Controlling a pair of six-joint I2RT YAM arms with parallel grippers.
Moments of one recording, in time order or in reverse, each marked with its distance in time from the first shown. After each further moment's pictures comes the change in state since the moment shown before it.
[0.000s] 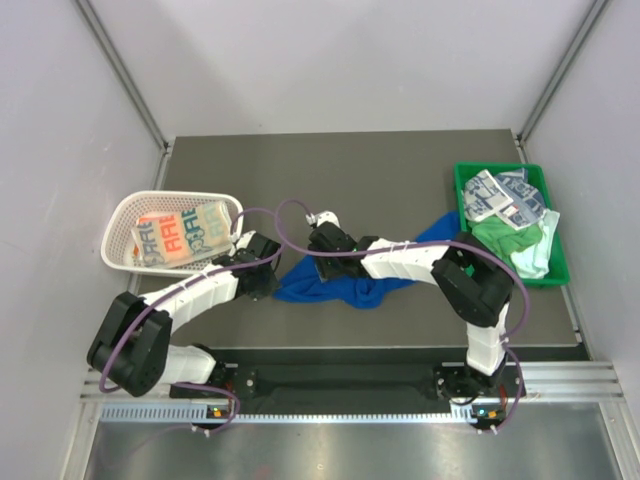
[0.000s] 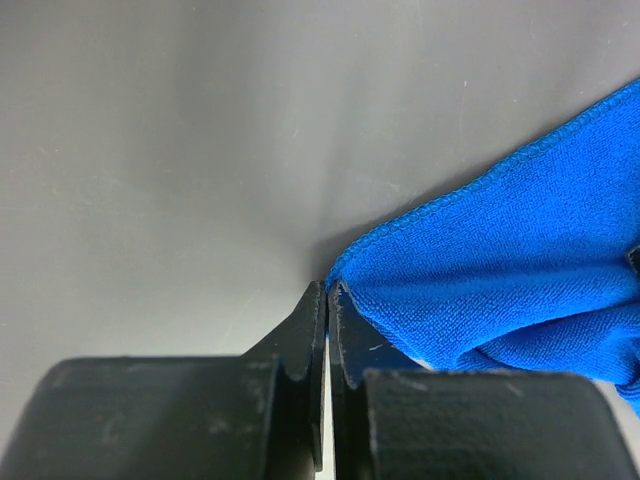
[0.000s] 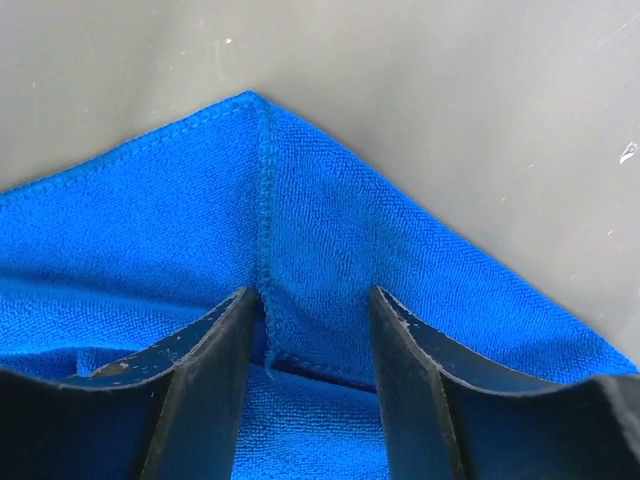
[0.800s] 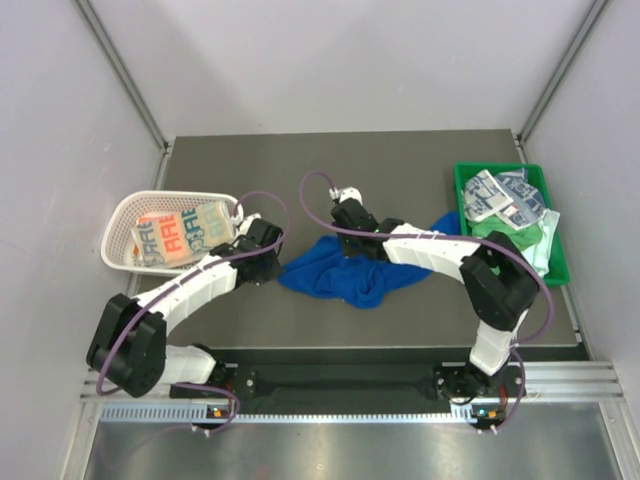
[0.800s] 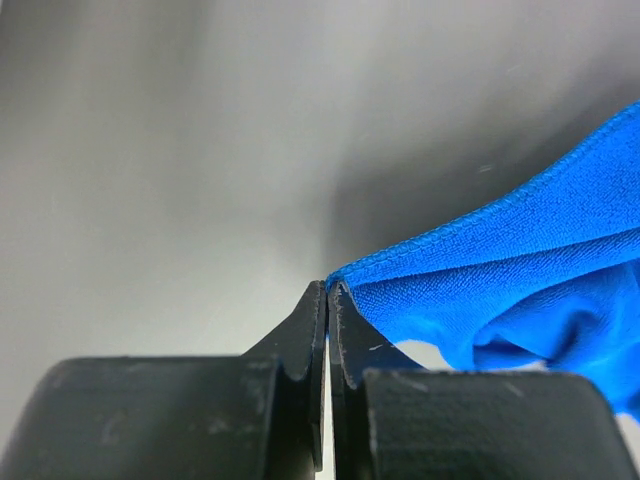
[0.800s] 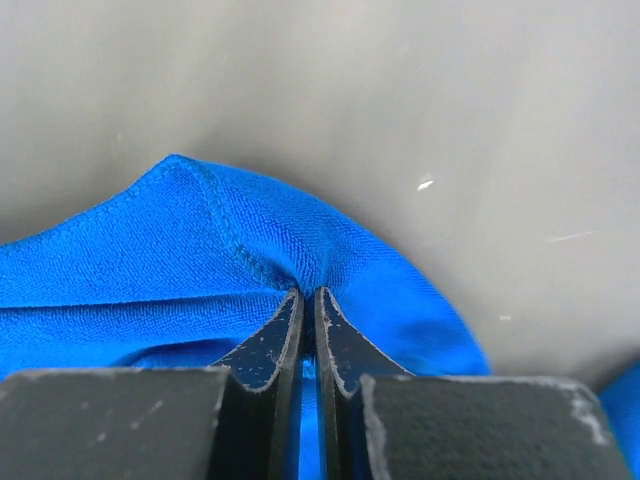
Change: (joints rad) left arm 0.000 -0.002 0.101 -0.030 -0.009 0.056; right arm -0.119 -0.093 0.000 -0.044 0.034 -0.022
